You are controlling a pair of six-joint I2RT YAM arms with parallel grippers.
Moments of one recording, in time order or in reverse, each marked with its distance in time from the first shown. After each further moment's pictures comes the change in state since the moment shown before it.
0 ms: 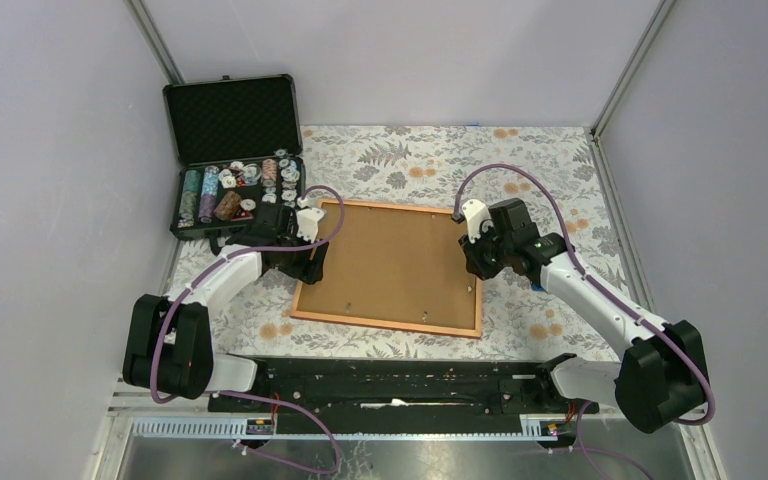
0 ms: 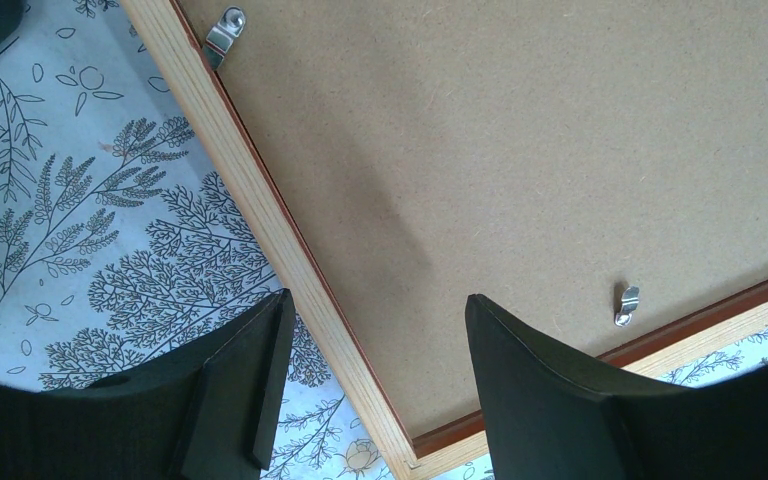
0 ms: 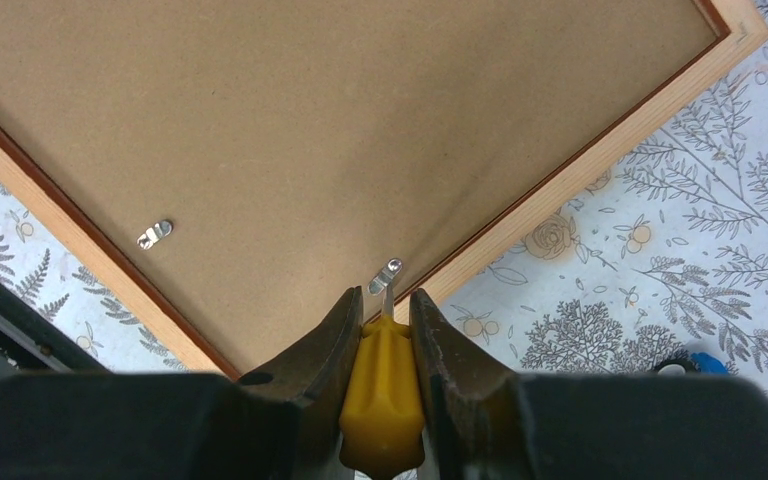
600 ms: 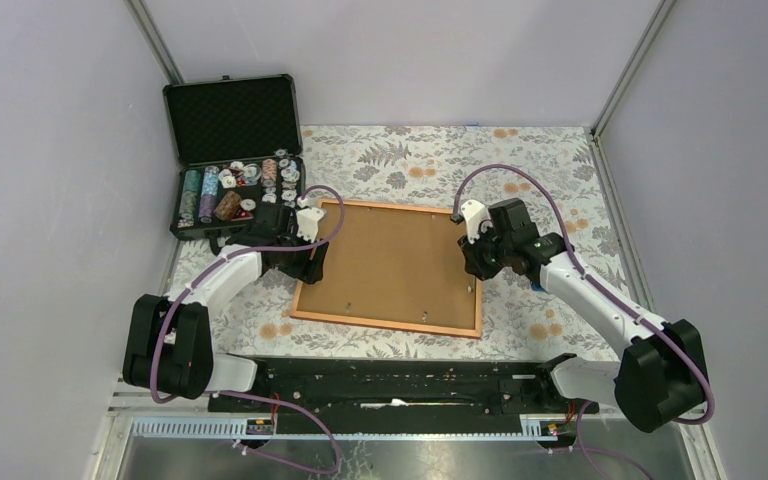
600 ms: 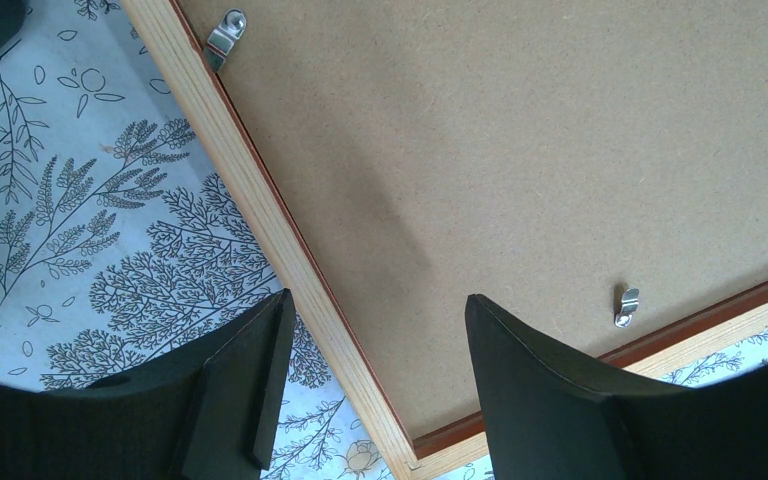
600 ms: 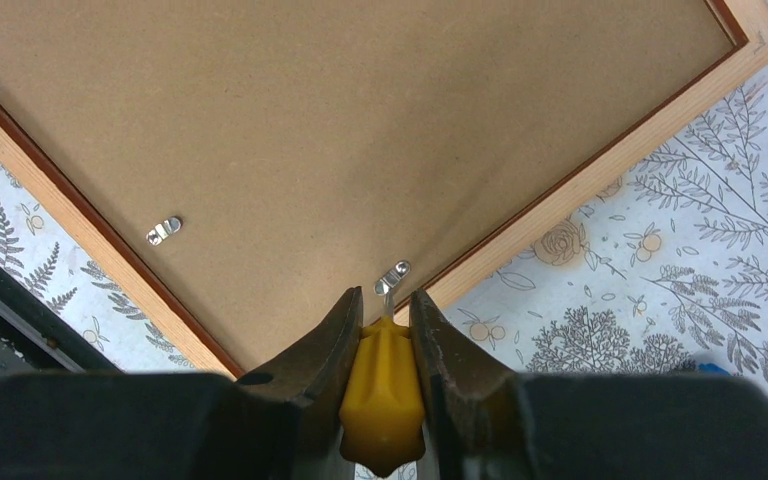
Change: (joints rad) left arm 0.000 0.000 0.000 0.003 0.000 0.000; right arm 0.000 0.000 0.001 -0.011 -0.025 -0.013
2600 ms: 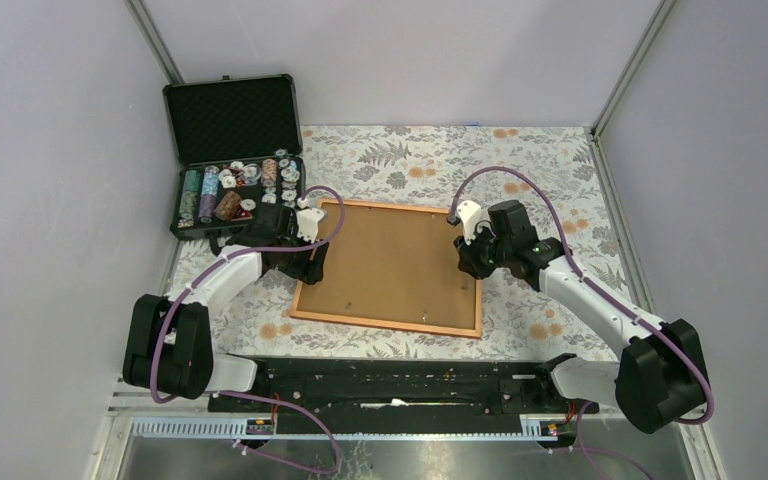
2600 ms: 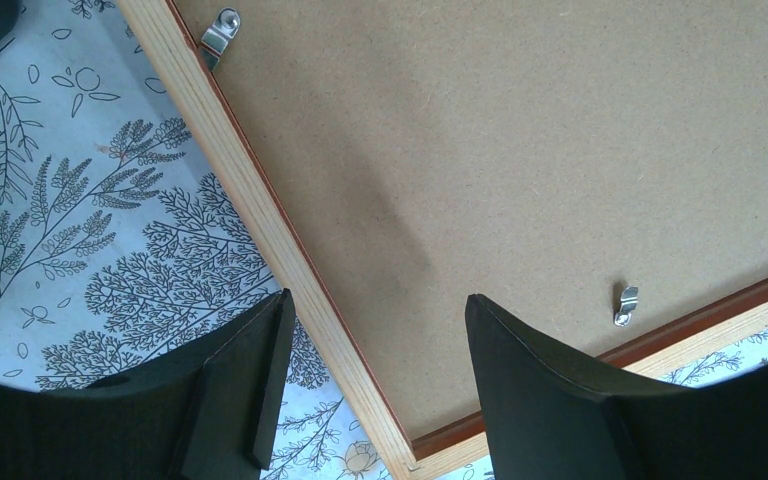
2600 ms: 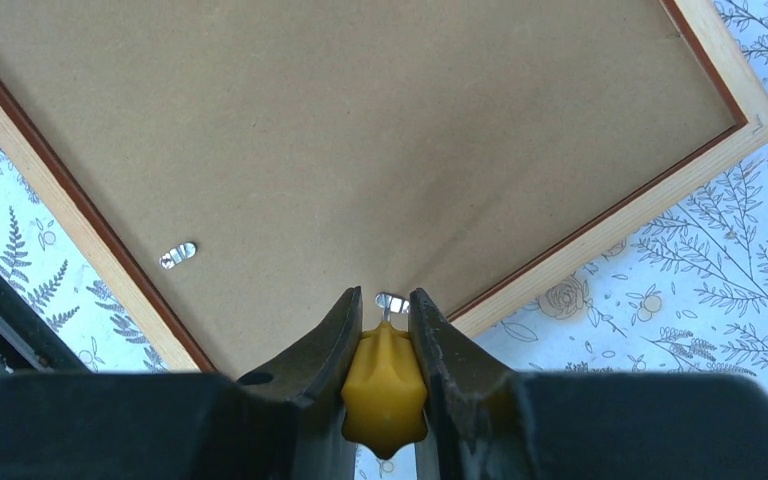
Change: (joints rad) left arm 0.000 0.000 -0.005 0.004 0.004 0.000; right arm 0.003 -0.002 -0.039 0.109 -0.060 -0.047
